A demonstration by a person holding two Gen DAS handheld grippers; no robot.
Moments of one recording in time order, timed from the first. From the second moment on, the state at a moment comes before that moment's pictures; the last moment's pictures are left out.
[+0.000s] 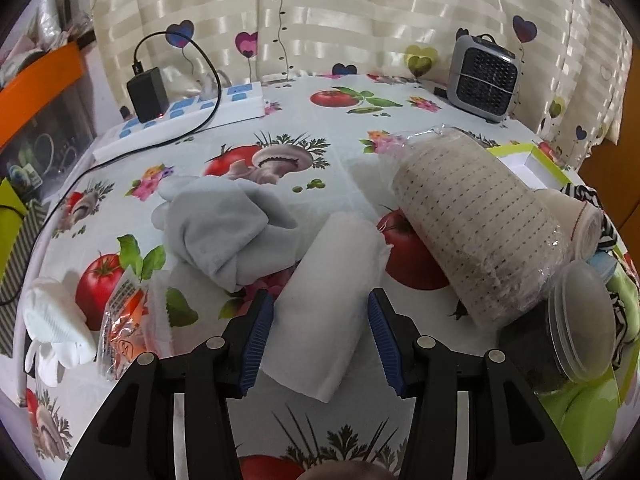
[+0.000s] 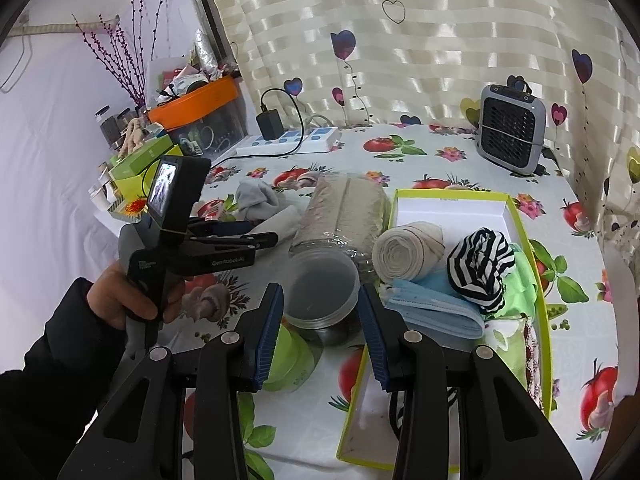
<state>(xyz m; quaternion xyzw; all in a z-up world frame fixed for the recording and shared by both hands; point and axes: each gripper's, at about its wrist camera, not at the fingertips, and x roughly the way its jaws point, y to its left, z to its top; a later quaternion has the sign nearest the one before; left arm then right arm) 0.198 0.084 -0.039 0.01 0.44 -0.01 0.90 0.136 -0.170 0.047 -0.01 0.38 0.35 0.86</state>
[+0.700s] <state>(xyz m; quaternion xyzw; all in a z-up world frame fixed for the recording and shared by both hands) 0.129 0.110 -0.020 -0.07 0.41 0.01 0.91 0.129 -0.164 0.058 -0.02 0.38 0.35 0.86</state>
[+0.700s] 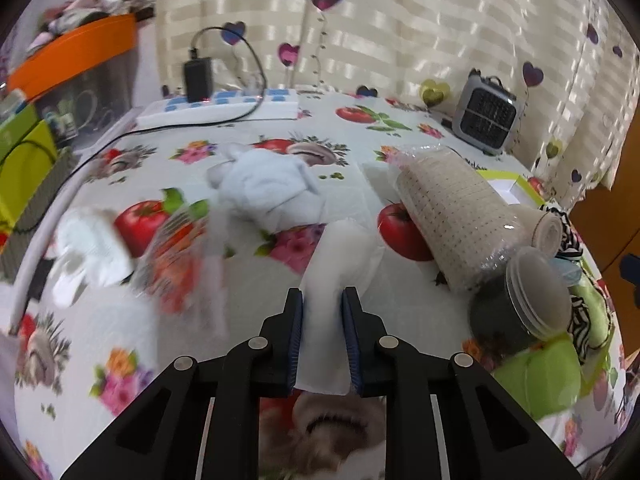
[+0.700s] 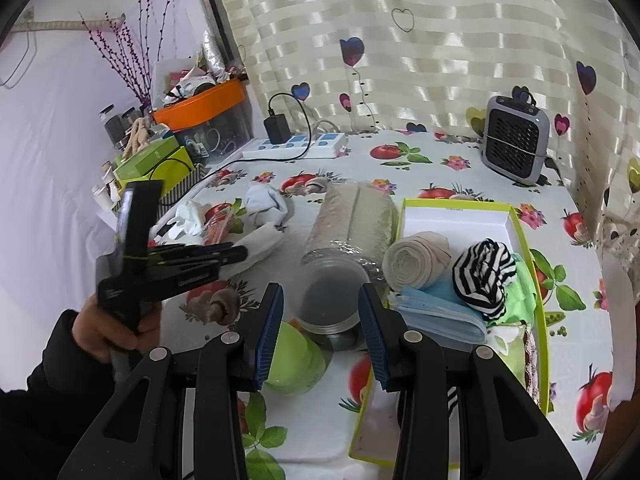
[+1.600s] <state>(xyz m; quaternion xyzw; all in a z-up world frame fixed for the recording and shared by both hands) 0.073 0.172 -0.006 -0.12 0.39 0.13 0.91 0.180 -0.011 0.063 -0.16 0.39 0.44 0.79</state>
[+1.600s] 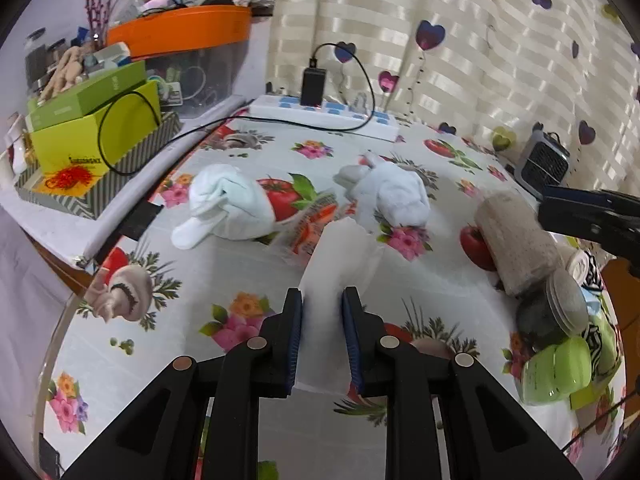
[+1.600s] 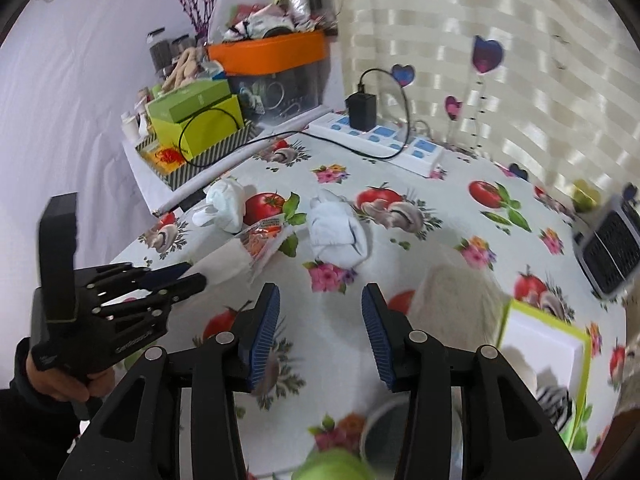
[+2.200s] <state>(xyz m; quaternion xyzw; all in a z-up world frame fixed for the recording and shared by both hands) 0.080 0.197 -0.018 -0.15 0.39 0.13 0.90 0.248 0.085 0.032 -0.23 0.45 0.46 0.73</state>
